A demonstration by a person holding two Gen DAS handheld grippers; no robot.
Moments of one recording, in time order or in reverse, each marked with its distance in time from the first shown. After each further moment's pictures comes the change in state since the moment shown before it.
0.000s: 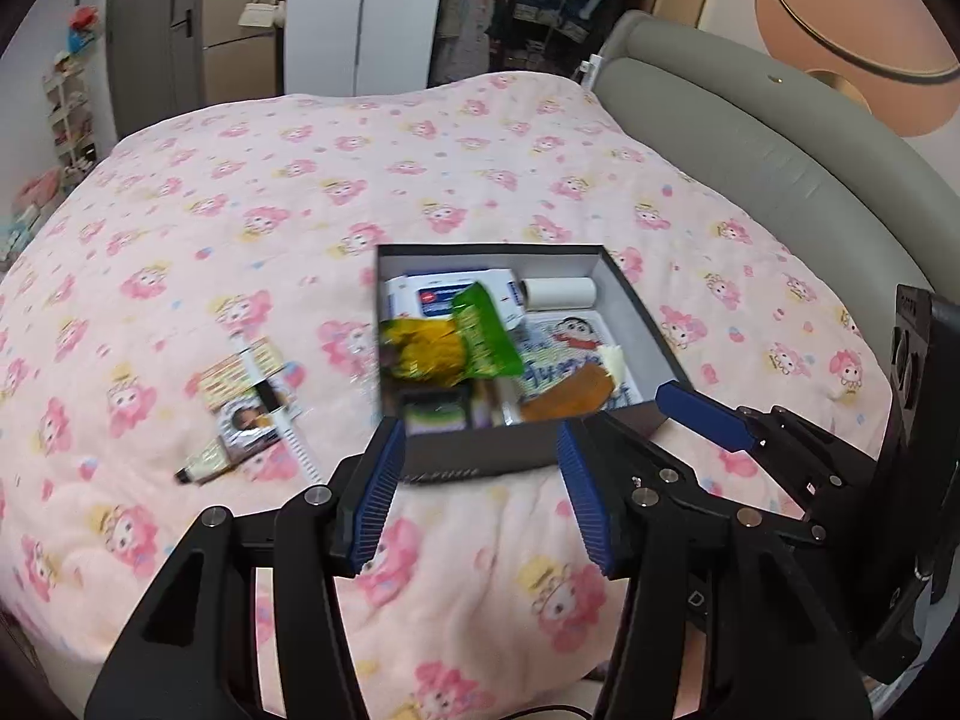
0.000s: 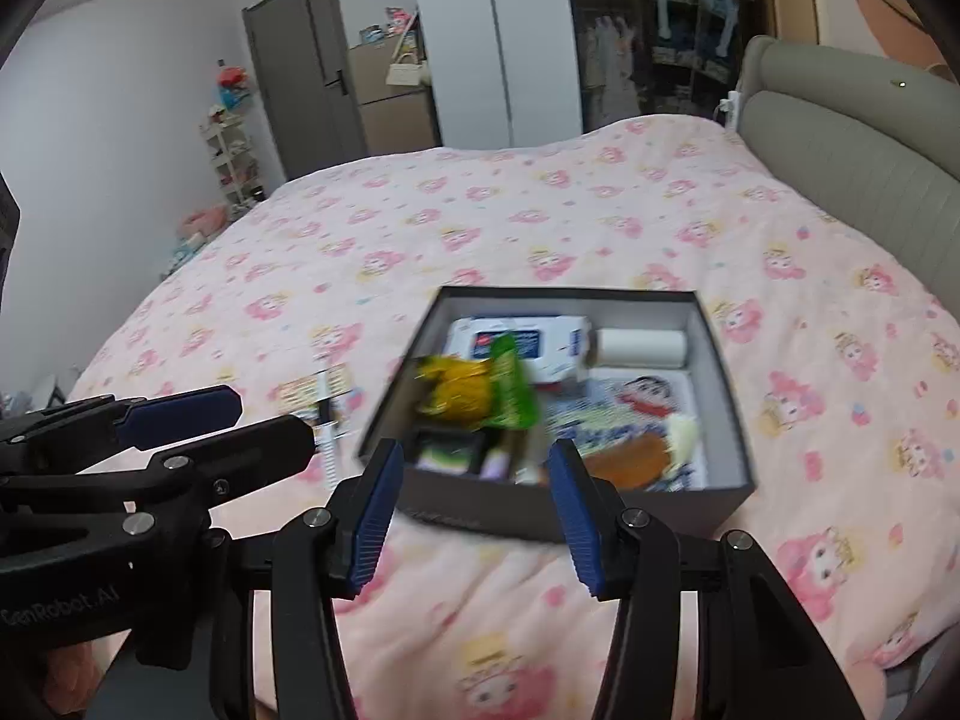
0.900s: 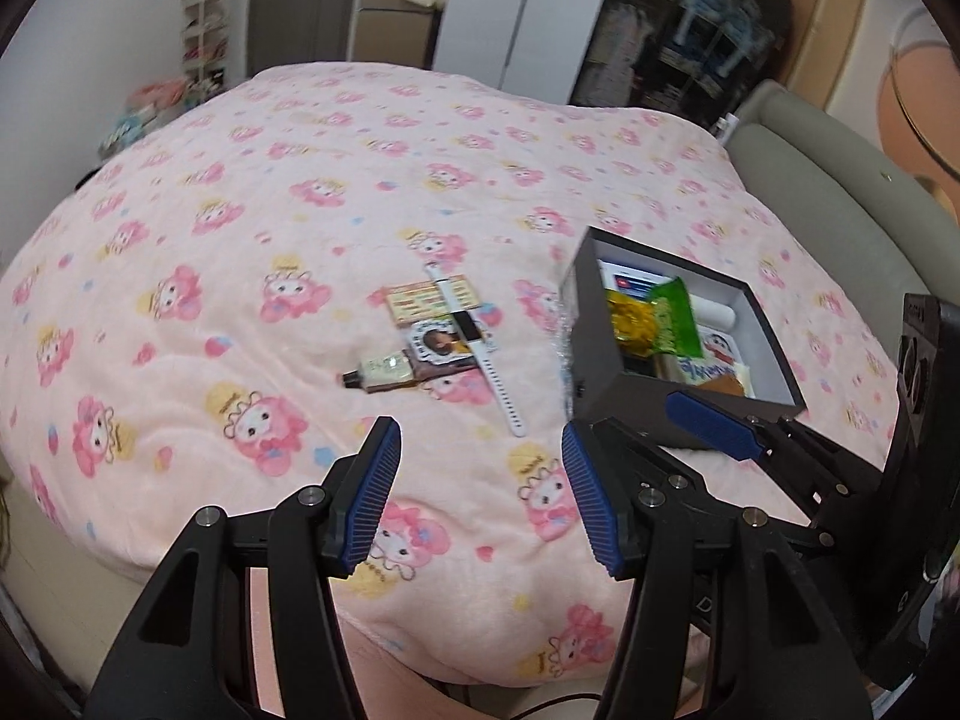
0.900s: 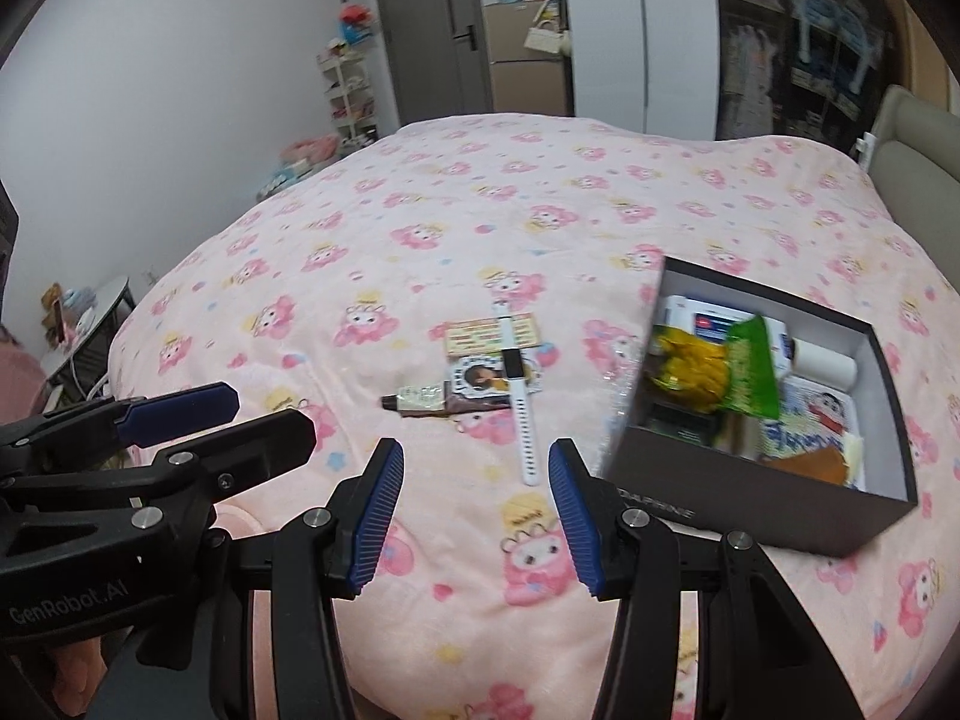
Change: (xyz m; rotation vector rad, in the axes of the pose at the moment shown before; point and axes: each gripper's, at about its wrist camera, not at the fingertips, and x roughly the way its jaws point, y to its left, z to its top) left arm -0.037 0.146 -0.078 -0.278 -0.041 0.153; right arm 0.049 0.150 -0.031 -0.200 0.081 0.176
